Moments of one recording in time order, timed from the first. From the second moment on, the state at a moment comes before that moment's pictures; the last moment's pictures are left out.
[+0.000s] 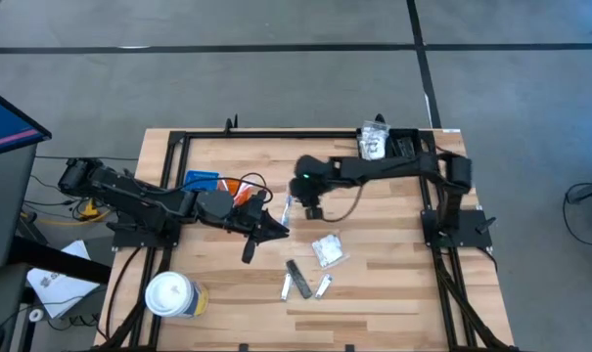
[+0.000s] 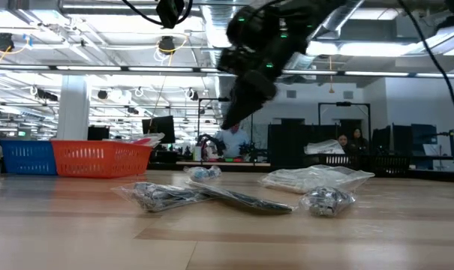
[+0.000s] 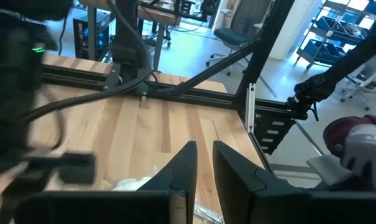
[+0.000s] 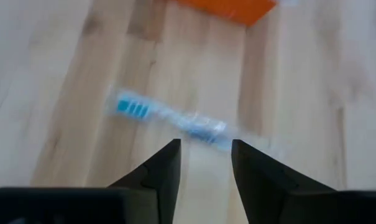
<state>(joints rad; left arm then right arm) -0.22 1.25 0.84 0.19 -0.06 -0.24 -0.18 1.88 1.35 -0.40 -0.05 -0.37</state>
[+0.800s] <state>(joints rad) -0.23 1.25 0.84 0.20 -0.06 -0.24 -0.15 2.11 1.56 -0.53 0.01 -0.64</state>
